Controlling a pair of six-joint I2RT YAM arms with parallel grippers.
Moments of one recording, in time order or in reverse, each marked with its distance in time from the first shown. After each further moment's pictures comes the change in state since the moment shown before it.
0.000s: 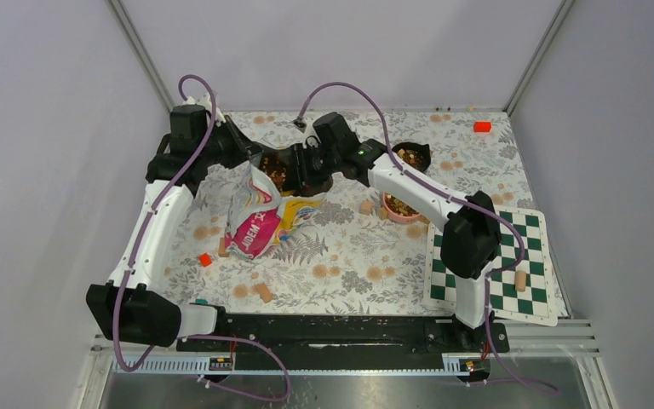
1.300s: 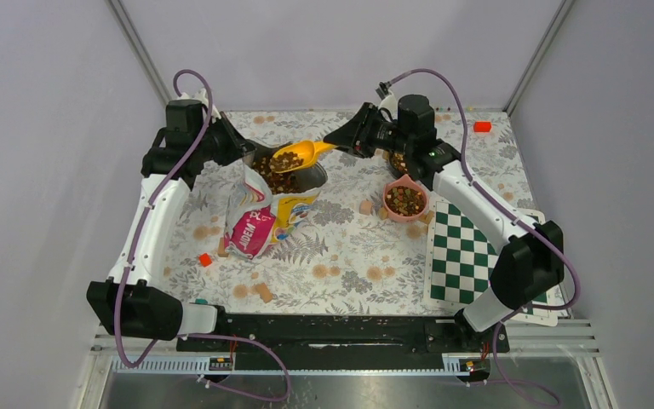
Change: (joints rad) left arm 0.022 0.029 0.078 -0.091 -0.051 0.037; right arm -0.288 -0.360 -0.356 0.419 -0.171 0.531
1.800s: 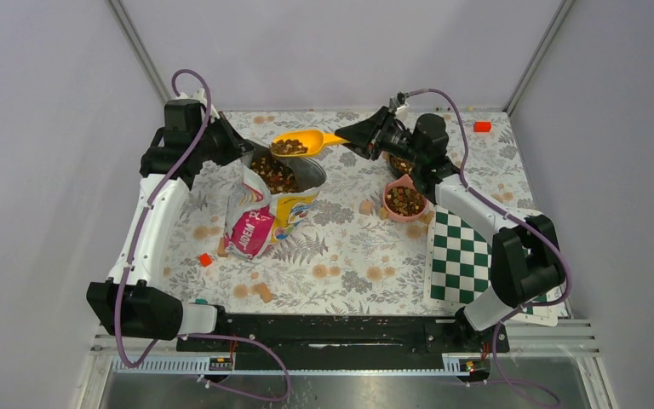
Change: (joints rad) left arm 0.008 0.000 0.008 -0.013 0.000 0.005; right arm -0.088 -0.006 -0.266 0.520 -0.082 0.362
